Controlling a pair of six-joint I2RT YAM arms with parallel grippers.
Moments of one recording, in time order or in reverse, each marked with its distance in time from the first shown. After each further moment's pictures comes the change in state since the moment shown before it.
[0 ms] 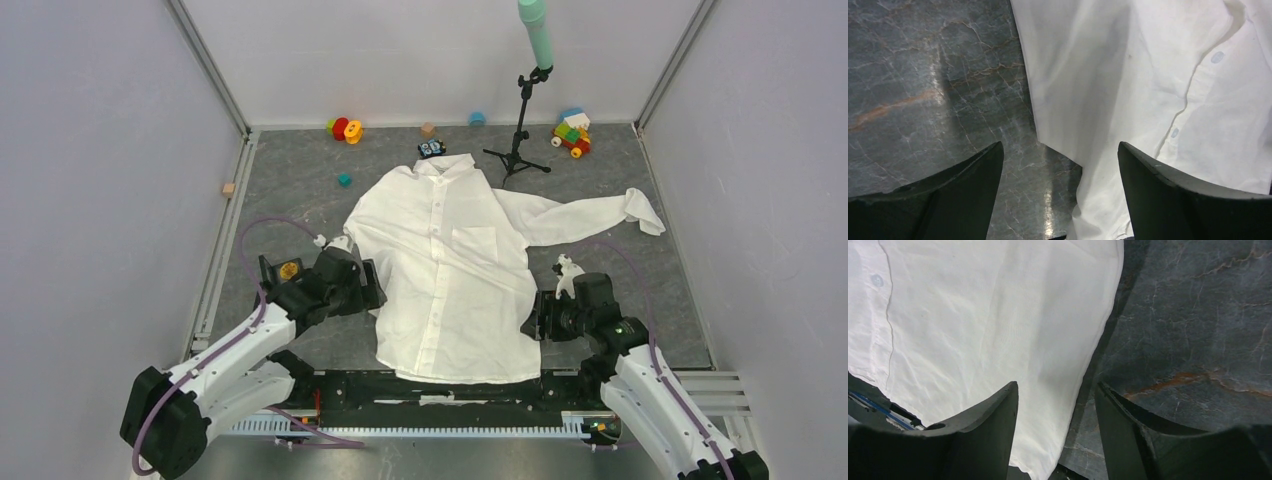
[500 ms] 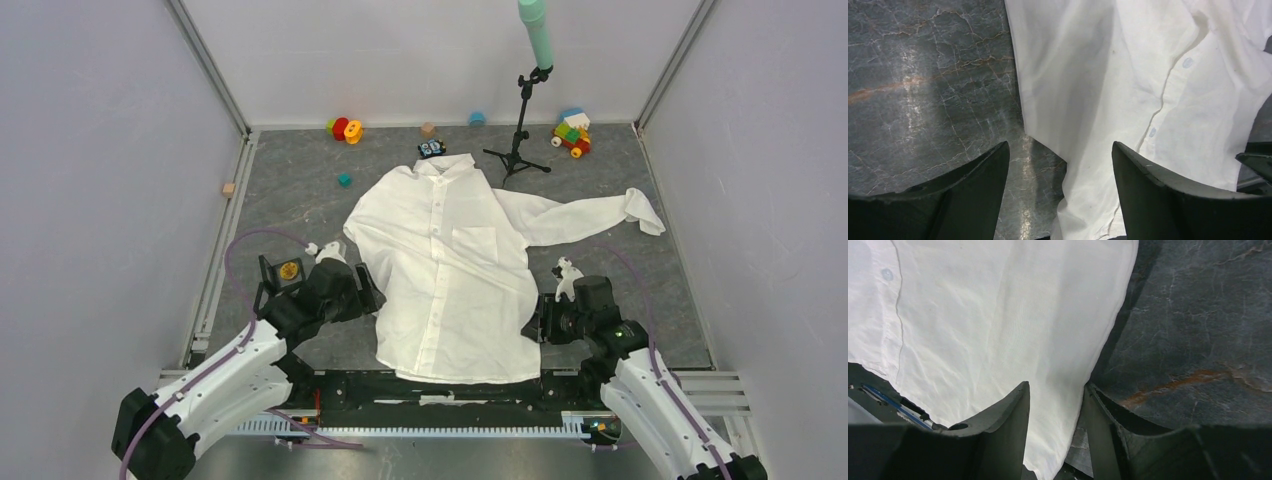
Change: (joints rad) left arm -0.068 -0.127 -0.061 0.006 -0.055 -0.128; right arm 0.000 -0.016 -0.017 -0.010 -0.034 0.019
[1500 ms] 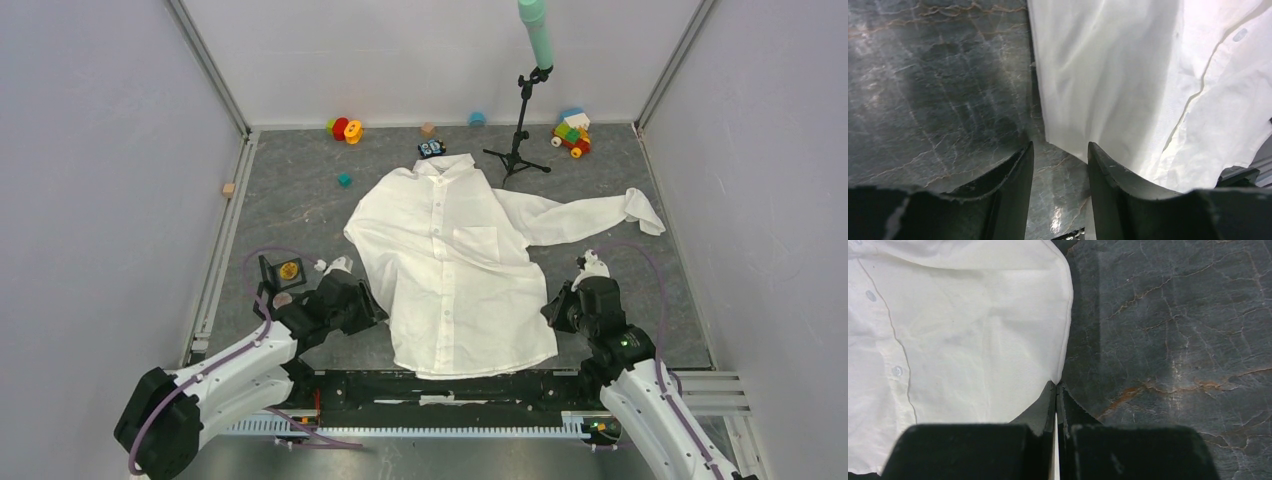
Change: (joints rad) left arm -0.011 0.058 -0.143 0.153 0.097 -0.122; right arm 0.000 -0.120 -0.006 0.064 0.298 0.177
